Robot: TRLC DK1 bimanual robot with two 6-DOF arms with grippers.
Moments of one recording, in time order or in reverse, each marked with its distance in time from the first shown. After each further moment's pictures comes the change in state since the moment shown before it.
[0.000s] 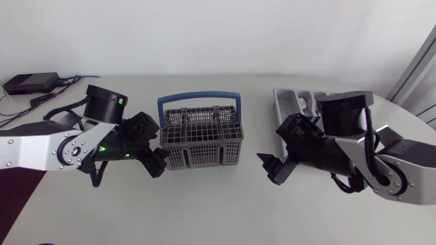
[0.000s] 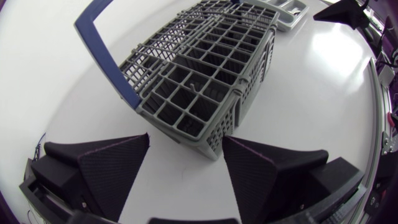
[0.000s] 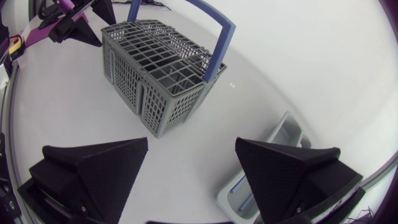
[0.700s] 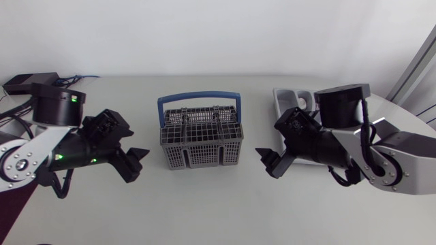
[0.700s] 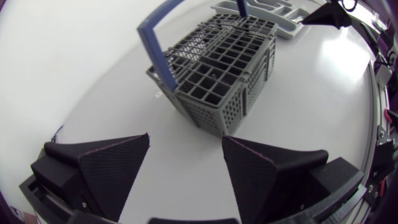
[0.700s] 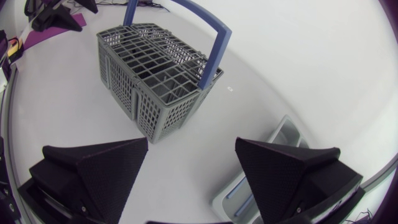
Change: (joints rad) left arm 0.084 -0.278 -0.085 -0.129 0.014 0.039; right arm -0.010 0.040 0.045 0.000 -0.007 -0.006
